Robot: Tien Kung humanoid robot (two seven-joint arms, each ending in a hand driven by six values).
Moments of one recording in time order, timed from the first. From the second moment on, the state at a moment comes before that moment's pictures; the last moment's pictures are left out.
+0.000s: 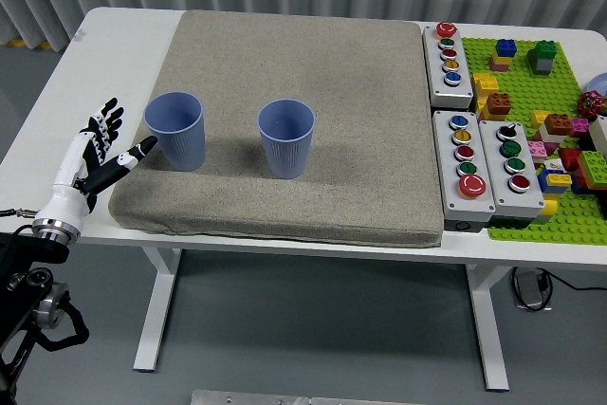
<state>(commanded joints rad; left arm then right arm) -0.05 0.25 -1.35 -1.33 1.20 0.08 -0.21 0.15 -0.07 1.87 0.21 -1.61 -0.10 -0.37</state>
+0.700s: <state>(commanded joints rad) -0.06 0.24 -1.33 -1.29 1.27 0.06 -0.21 0.15 -0.07 1.87 0.21 -1.61 -0.10 -0.37</state>
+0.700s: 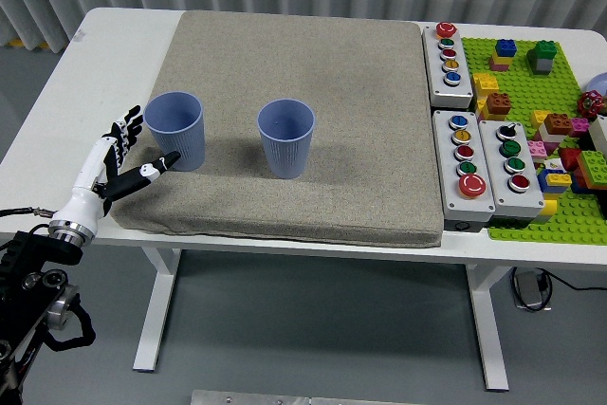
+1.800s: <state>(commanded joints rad) -0.15 0.21 -1.28 -1.20 1.25 0.07 -0.20 0.15 -0.07 1.87 0.21 -1.62 -0.10 -0.38</state>
